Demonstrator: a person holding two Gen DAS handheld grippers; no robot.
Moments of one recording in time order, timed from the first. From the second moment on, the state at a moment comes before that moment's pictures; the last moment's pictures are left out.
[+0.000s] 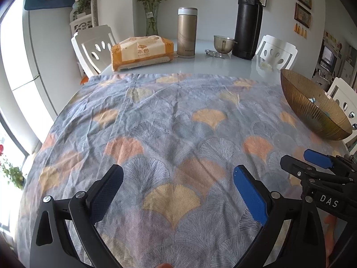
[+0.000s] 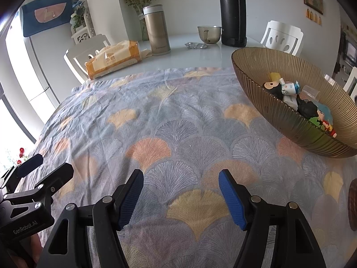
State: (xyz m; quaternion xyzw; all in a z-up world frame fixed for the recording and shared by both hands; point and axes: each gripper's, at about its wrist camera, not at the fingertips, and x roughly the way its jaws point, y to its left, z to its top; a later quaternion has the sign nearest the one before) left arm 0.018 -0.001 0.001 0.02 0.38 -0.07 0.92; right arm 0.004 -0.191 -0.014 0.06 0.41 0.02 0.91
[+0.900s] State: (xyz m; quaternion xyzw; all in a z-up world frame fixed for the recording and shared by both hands) left arm 0.019 0.001 0.000 0.01 0.39 -0.07 0.92; right arm 0.005 -0.191 -0.014 0.06 0.42 0.02 0.91
